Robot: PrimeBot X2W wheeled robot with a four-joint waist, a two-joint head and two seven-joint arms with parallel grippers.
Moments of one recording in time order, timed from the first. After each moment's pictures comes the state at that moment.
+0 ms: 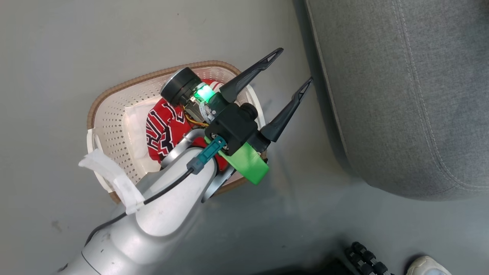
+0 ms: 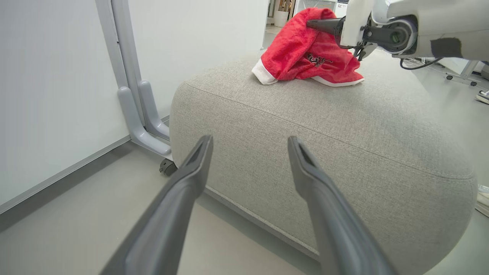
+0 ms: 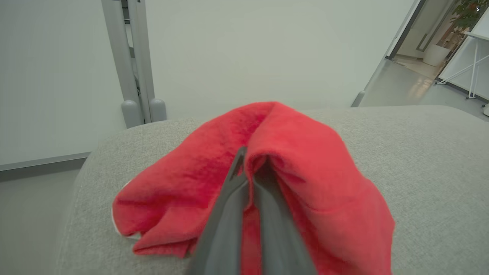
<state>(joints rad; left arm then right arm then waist) -0.77 0.13 -0.77 0.26 -0.23 -0.11 -0.26 -1.07 -0.35 -0.23 0.74 0.14 0.13 -0.26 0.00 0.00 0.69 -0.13</state>
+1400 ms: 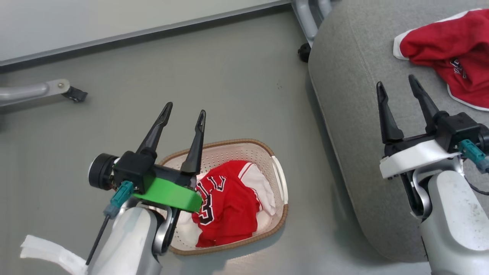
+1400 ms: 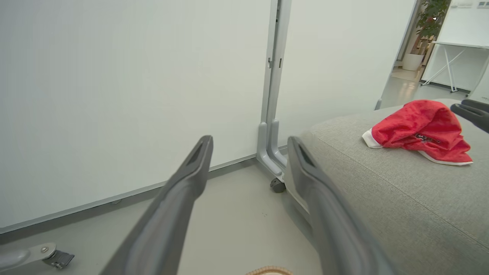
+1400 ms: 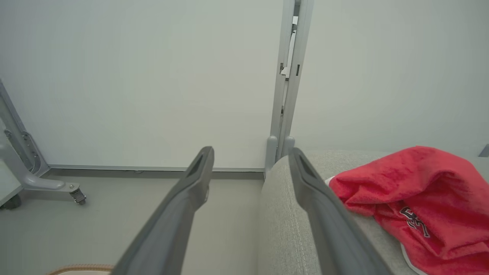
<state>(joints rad) -0.35 0.11 -0.35 0.20 -0.25 -0.07 -0.26 -0.42 -0.14 0.02 0.26 0.14 0.13 -0.26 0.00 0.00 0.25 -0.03</state>
